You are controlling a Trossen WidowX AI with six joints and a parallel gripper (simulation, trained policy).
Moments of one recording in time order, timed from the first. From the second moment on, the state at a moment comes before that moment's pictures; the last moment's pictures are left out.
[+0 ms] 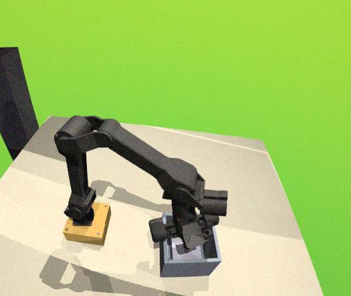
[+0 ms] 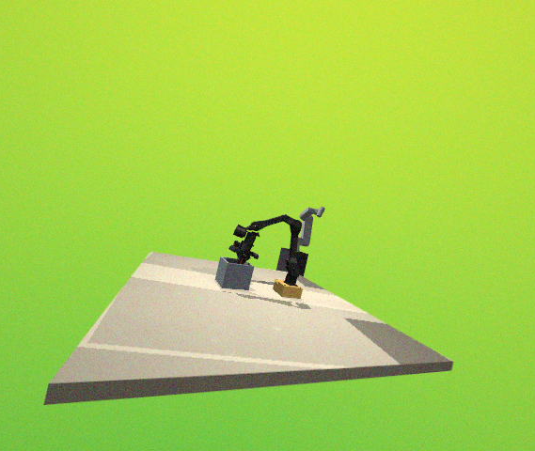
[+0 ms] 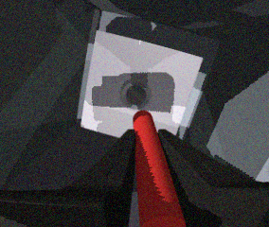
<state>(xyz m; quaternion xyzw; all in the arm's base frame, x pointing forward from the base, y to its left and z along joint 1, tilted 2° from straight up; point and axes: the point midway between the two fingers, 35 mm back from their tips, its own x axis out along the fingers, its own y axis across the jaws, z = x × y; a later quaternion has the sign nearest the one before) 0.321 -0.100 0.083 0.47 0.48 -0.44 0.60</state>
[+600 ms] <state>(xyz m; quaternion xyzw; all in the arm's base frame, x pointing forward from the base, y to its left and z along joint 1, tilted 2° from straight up) 0.333 -0.109 0.045 0.45 0.51 -0.42 0.60</state>
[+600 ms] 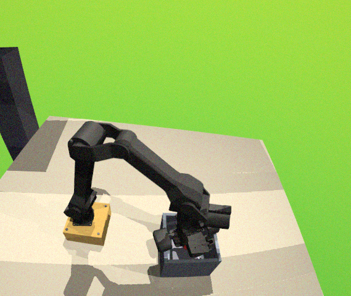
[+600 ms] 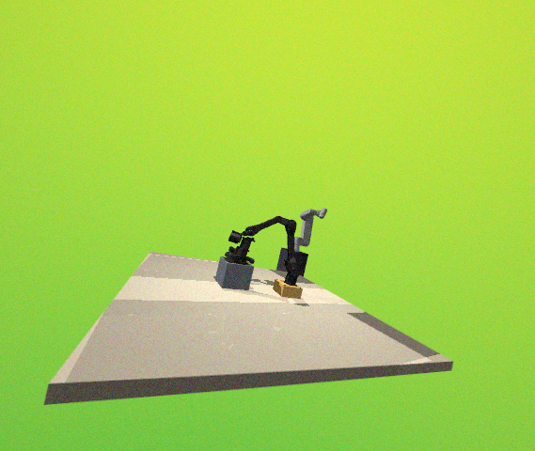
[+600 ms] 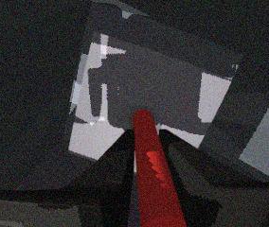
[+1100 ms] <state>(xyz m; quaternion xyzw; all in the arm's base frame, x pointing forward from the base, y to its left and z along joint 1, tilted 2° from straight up) 0.338 -0.113 0.058 0.48 0.54 -0.39 0.57</state>
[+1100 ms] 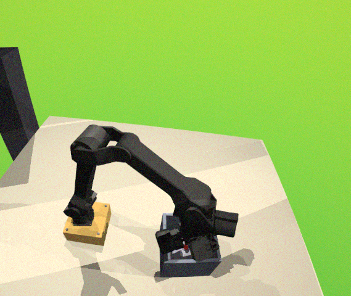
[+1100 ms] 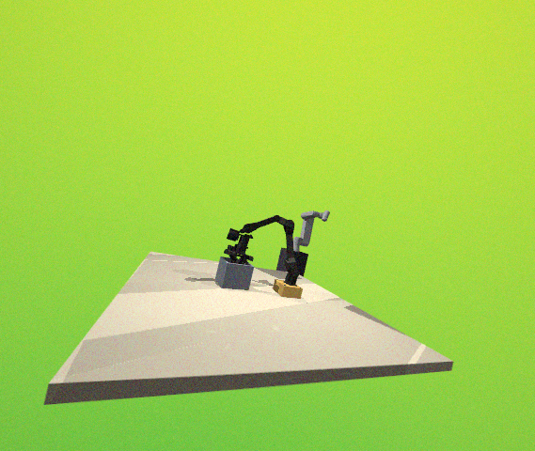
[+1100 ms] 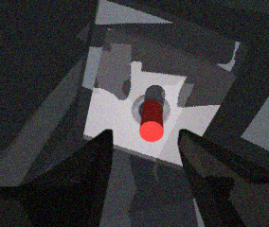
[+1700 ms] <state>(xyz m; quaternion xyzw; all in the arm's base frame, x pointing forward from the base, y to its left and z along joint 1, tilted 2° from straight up) 0.351 -0.130 0.098 0.54 0.53 -0.34 0.56</state>
